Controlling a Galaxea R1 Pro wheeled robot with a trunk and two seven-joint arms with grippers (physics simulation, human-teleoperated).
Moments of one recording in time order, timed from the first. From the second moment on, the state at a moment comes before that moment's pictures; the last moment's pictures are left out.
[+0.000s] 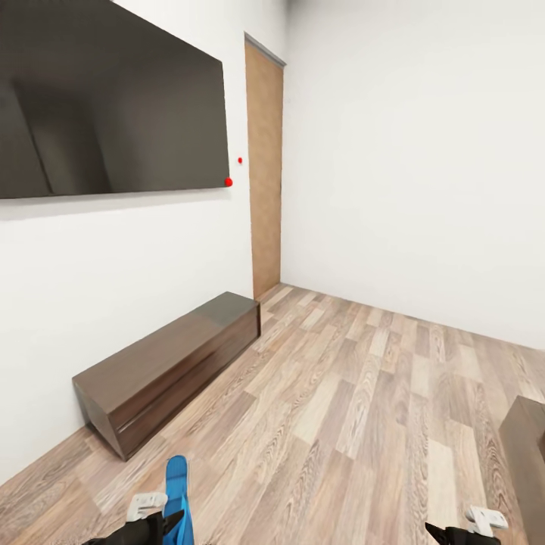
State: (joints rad) left arm -0.47 0.20 0.11 -0.07 0.15 -0.14 -0.70; right arm -0.25 -0.32 -0.34 -0.52 -0.01 0.18 0.55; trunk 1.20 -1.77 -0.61
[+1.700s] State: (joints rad) left arm -0.47 0.20 0.11 -0.07 0.15 -0.14 -0.70; right arm -0.25 -0.32 -0.34 -0.52 0.00 0.18 0.55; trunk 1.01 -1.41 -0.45
